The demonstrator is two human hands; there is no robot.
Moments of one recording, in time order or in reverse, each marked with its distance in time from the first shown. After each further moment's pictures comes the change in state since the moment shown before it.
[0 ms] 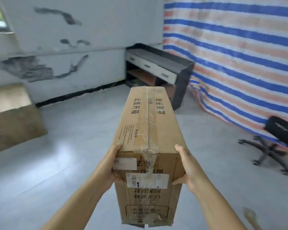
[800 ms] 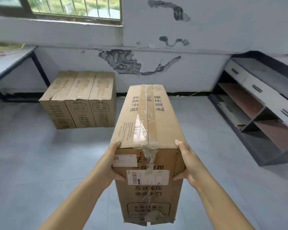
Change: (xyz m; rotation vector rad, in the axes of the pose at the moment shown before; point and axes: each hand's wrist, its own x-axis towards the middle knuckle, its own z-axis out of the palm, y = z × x) left_hand 0.263 0.231 -0.223 -0.371 0.526 0.042; right_hand 0.320 -0.180 0.403 -0.264 -0.603 0.009
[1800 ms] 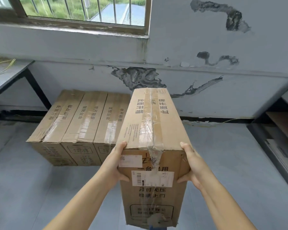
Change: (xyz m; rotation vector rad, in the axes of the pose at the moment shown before) left_hand 0.442 0.350 0.008 0.006 0.015 0.032; right_hand 0.481 -0.267 0.200 -0.055 -0.022 0.068
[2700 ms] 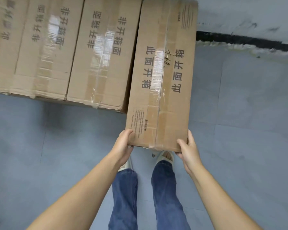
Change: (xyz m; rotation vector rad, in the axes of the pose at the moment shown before) left_hand 0.405 -0.139 0.006 -0.228 0.277 -0.481; right_hand 0.399 0.183 0.065 -0.095 -0.068 0.383
